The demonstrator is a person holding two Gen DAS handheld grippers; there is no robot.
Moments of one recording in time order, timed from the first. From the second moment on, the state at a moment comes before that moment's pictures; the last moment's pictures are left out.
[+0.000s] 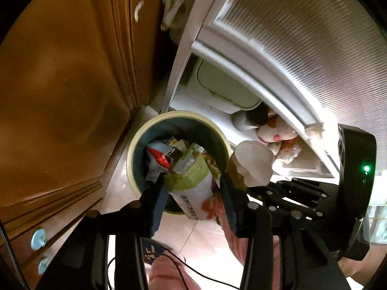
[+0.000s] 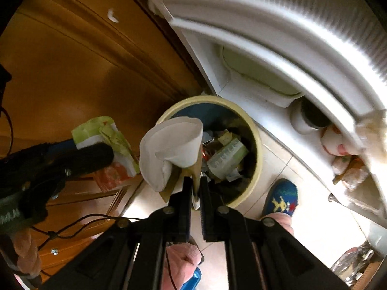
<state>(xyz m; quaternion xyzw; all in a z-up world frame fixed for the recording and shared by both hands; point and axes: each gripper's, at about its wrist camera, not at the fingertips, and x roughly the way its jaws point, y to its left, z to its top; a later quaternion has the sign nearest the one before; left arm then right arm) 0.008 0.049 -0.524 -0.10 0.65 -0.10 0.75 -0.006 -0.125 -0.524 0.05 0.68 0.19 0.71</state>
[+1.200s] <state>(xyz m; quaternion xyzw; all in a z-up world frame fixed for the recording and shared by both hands) 0.007 0.032 -0.461 -0.03 0.63 -0.09 0.77 -0.012 -0.137 -0.494 0.10 0.66 0.14 0.73</state>
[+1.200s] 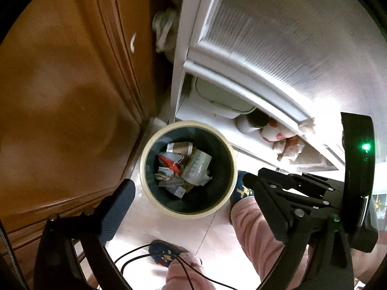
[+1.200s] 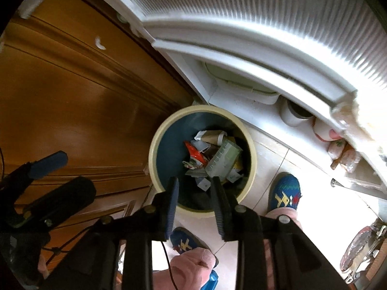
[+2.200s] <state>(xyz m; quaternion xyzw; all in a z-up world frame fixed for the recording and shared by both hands) -0.044 0.046 -0.113 -0.04 0.48 -0.10 0.87 -0.045 -0.117 -0.165 -0.01 0.52 0.29 0.80</state>
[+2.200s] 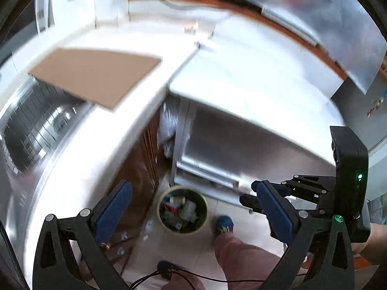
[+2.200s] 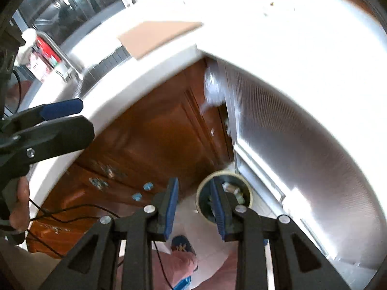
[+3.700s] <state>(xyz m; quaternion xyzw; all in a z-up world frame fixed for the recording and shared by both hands) 0.242 0.003 -0.006 -0.03 0.45 0.02 0.89 0.333 -0.124 -0.134 -0.12 0.47 0.37 0.79</state>
